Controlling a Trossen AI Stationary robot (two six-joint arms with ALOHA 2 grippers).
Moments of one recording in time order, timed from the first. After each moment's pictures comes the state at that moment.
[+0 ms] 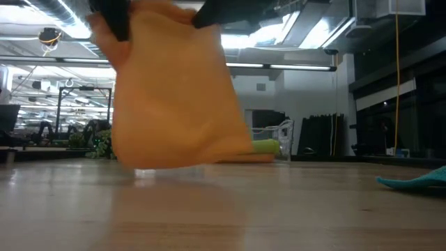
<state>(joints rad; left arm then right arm) -0.45 1.66 1.50 -1.22 -0.29 -0.85 0.34 1.80 1.39 -0.25 0.40 0.07</state>
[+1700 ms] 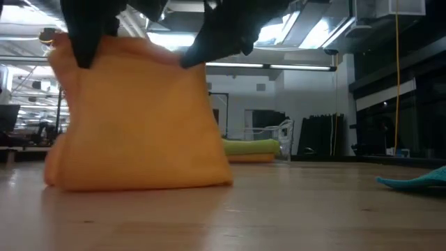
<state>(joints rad) -0.38 1.76 1.50 -1.33 0.00 -0.89 0.31 1.91 1.39 -0.18 0.45 0.15</state>
